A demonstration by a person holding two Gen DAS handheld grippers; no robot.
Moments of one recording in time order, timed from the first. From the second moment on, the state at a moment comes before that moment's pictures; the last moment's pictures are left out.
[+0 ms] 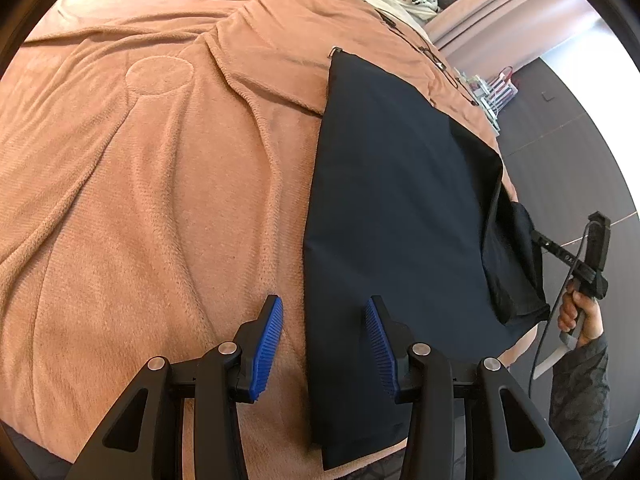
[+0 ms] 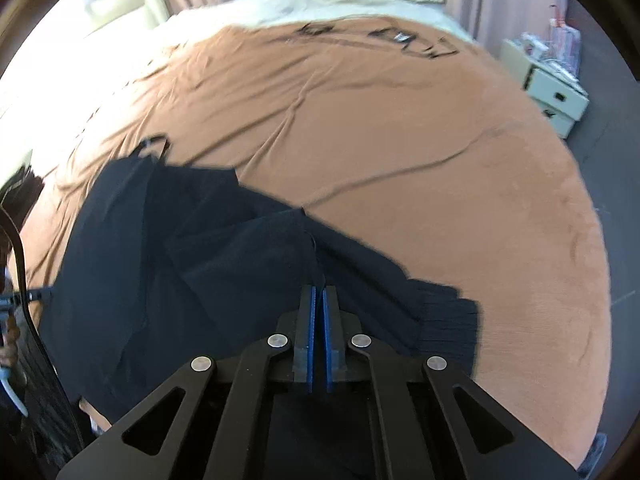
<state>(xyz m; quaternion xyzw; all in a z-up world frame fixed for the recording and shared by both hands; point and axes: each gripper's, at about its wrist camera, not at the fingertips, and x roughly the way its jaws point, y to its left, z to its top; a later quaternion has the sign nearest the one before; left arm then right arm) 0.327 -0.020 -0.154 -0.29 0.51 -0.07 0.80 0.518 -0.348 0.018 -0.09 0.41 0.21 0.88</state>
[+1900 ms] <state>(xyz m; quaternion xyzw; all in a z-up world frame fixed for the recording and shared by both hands) 0.299 -0.016 -0.145 -0.29 0.51 -0.07 0.80 0.383 -0.234 -0.019 -0.20 0.39 0.31 0.84</state>
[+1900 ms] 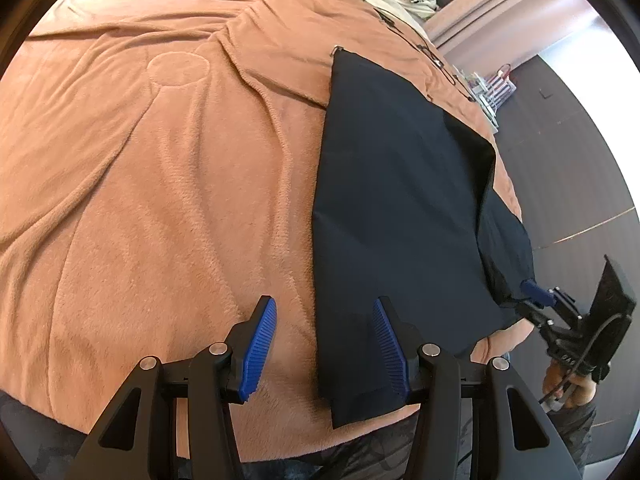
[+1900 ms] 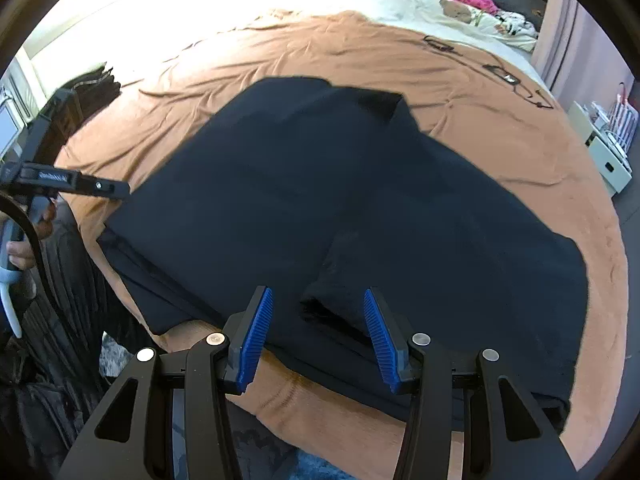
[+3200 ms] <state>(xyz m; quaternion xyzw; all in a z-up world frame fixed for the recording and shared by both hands) 0.325 -0.027 -0.154 -0.31 0.52 -0.07 0.79 0.461 -0.279 0.042 -0.14 0.36 0.15 0.91</state>
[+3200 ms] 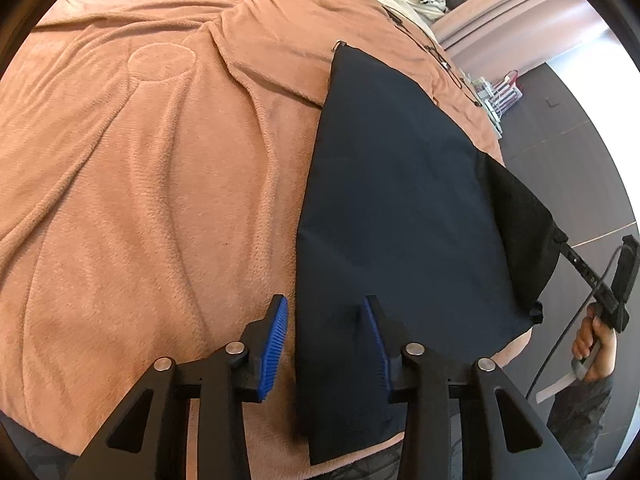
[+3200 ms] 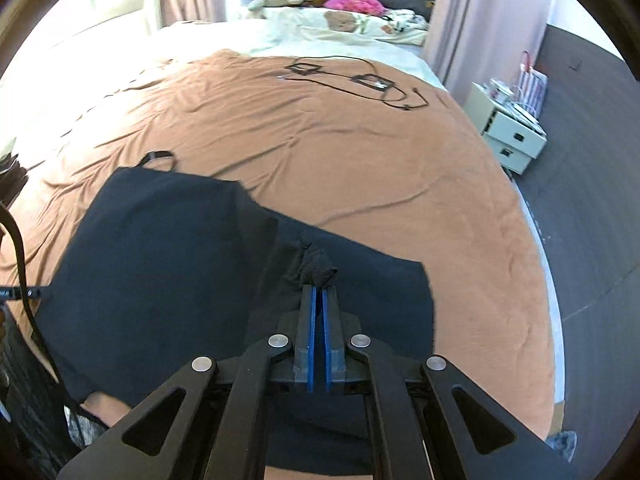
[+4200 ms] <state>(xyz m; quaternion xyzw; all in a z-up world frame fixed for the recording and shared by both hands) 0.331 -0.024 -0.158 -0.31 0.52 -0.07 0.79 0.551 -0.303 0.001 0.00 0.44 0.13 0.89</state>
